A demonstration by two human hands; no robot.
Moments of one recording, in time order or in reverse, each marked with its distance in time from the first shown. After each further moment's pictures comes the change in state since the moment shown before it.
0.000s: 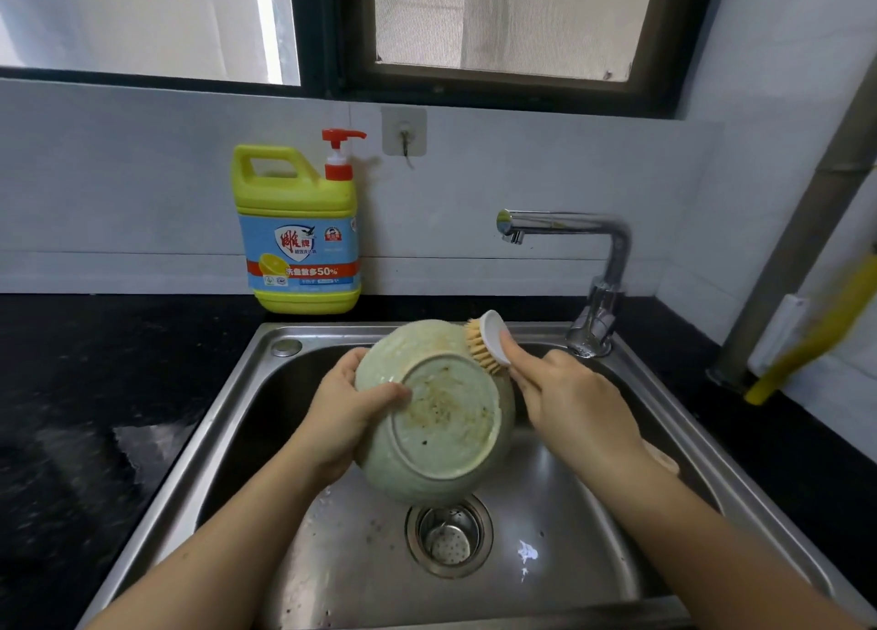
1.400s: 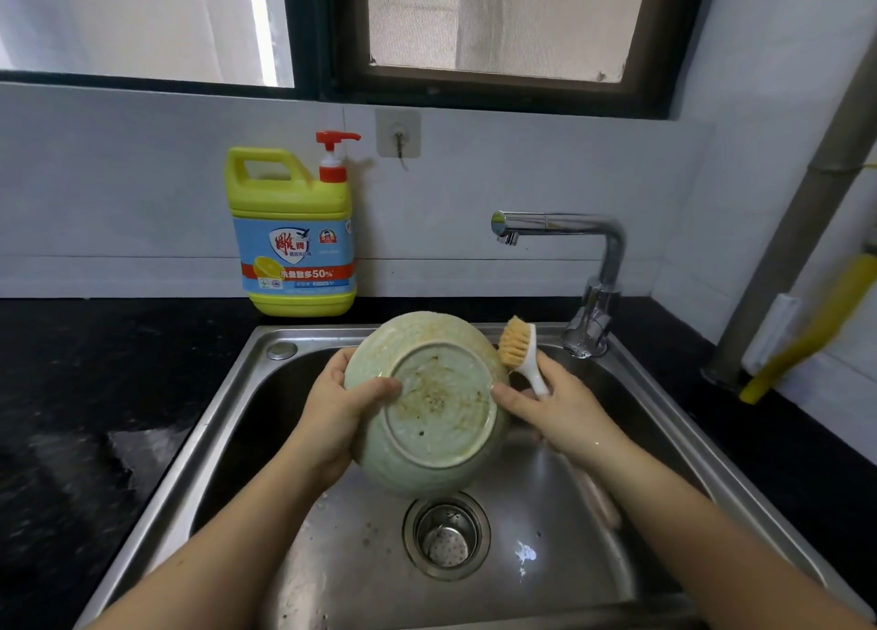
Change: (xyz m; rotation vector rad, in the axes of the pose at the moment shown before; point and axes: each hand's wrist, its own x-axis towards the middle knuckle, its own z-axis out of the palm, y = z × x) left_hand 0.003 -0.002 0.002 -0.144 0.035 -0.016; right_hand 0.003 0.007 0.008 0.939 -0.247 0.334
